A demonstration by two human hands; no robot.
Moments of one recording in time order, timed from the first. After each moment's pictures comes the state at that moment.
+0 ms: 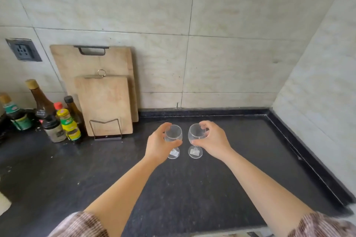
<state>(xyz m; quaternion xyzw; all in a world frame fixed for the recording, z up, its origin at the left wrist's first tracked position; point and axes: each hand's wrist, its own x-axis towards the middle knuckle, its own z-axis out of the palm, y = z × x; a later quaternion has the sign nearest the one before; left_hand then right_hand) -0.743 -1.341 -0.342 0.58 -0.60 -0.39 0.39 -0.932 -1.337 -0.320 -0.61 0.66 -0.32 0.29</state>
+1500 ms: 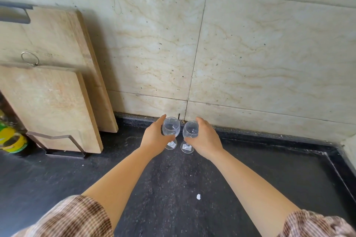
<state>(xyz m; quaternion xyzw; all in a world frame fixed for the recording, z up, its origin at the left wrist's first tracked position) -0.803 -1.626 -0.461 0.71 -0.55 -0.34 0.29 -0.970 -1.642 -0.449 -0.70 0.65 -0.16 0.27</state>
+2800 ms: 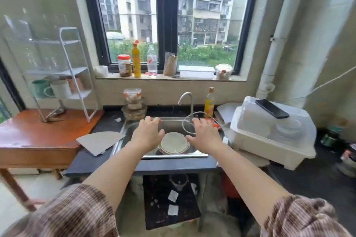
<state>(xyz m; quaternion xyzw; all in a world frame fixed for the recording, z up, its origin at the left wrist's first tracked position) -0.468 -0.659 -0.246 0.98 -0.06 0.10 0.19 -0.482 -0.853 -0.242 -0.99 -0.05 -0.07 0.11</state>
